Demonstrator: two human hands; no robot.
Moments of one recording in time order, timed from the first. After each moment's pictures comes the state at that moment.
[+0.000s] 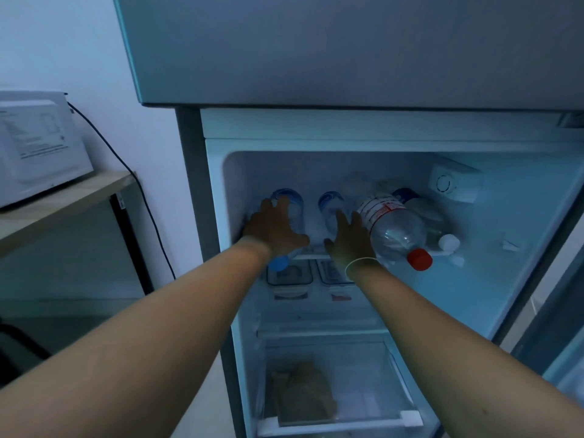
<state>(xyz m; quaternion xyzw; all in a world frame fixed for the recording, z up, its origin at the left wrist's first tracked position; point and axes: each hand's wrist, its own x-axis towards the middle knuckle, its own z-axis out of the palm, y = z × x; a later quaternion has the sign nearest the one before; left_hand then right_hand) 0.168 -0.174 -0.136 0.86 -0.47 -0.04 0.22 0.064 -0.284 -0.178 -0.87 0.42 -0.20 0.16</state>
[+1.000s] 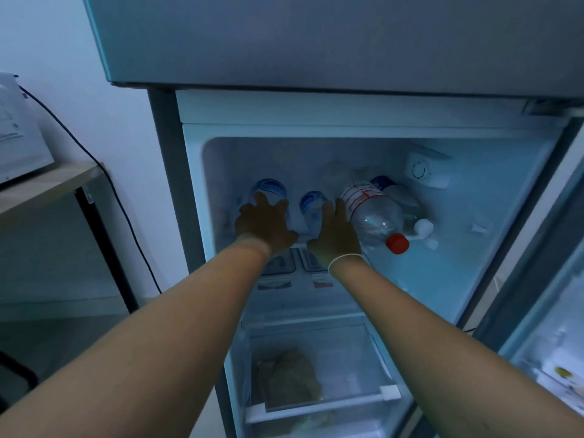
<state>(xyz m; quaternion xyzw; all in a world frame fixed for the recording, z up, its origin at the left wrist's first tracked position) 0.153 -0.183 -0.144 0.88 -0.47 0.03 0.08 0.053 -0.265 -0.179 -0.86 0.43 -0.22 0.14</state>
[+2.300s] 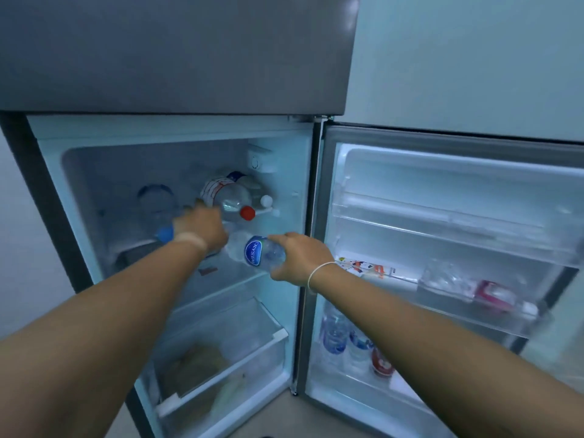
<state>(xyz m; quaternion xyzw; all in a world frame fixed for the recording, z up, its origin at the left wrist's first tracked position) 0.031 -0.148 -0.127 0.80 -0.60 0.05 0.08 -0.155 -0.124 -0.144 -0.84 0.53 -0.11 0.06</state>
